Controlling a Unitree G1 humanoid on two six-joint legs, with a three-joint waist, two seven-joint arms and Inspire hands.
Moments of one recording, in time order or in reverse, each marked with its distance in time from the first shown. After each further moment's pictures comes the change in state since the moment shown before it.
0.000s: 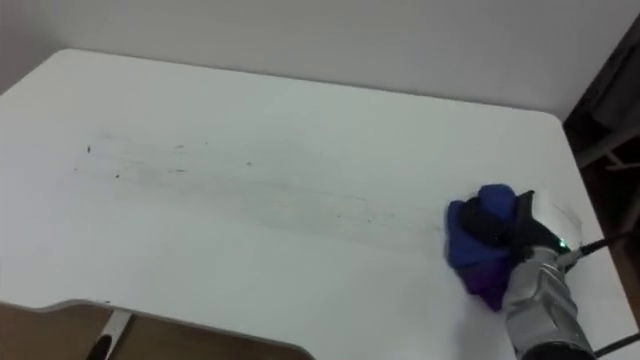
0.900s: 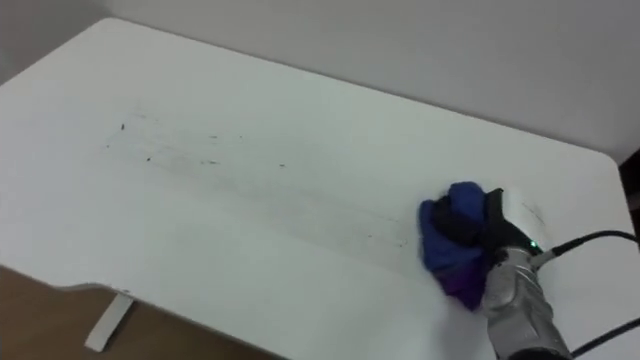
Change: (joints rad) left arm 0.076 -0.061 0.100 -0.130 0.119 -0.025 0.070; right arm -0.004 0.052 0.020 0.005 -0.021 -0.054 0.016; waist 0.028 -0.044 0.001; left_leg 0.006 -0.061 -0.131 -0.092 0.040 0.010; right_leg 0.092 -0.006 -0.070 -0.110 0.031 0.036
